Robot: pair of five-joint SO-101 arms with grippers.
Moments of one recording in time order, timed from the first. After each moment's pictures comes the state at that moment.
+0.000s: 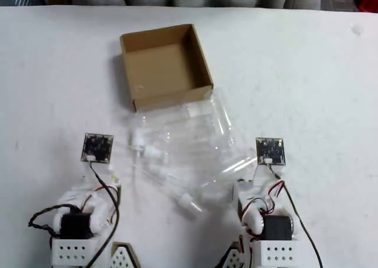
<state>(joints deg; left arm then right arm) -6.0 -104.2 97.1 73.5 -1.7 -3.3 -102.8 96.4 72.7 -0.5</state>
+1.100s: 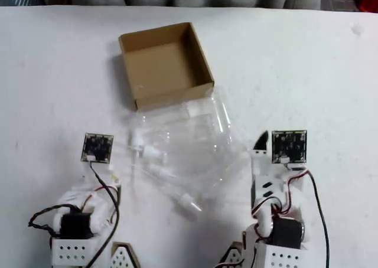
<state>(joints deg) -6.0 -104.2 97.1 73.5 -1.7 4.5 -102.9 86.2 48.3 12.9</state>
